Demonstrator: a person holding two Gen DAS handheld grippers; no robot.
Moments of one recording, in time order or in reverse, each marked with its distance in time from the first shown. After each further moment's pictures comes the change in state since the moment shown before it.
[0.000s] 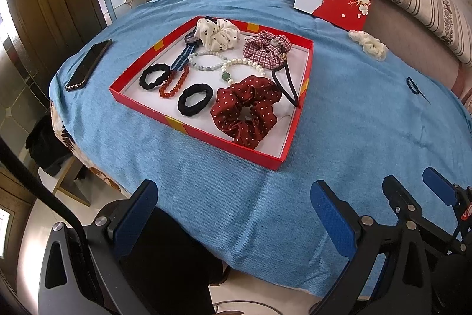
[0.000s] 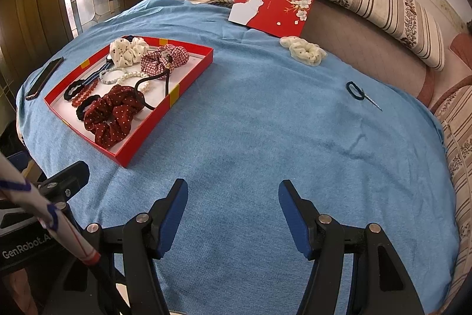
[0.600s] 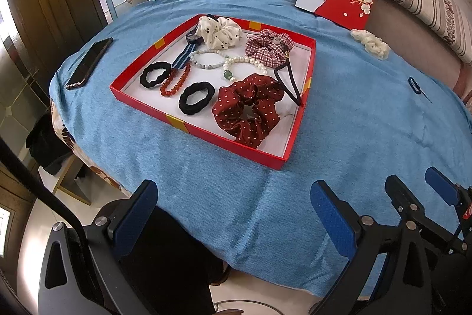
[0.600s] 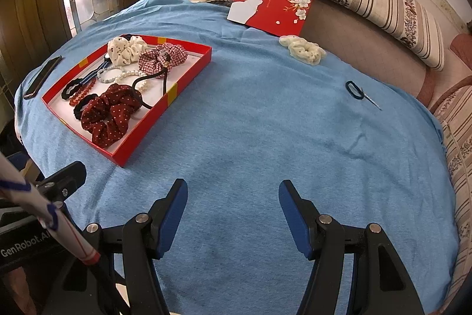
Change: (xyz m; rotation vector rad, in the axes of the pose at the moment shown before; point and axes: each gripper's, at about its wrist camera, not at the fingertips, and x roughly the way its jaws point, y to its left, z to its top) left arm 0.004 0.001 -0.001 -0.001 0.002 0.007; right arm 0.004 -0.001 -0.001 -0.002 0.002 -0.008
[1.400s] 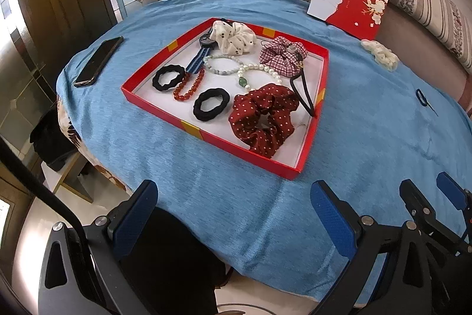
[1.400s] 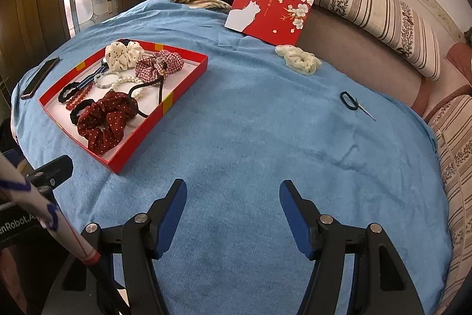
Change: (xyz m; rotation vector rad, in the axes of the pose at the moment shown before) left arm -0.001 0.015 0.010 -0.037 -0.010 0.019; right arm -0.005 -0.002 0.008 -0.024 -0.030 -0.028
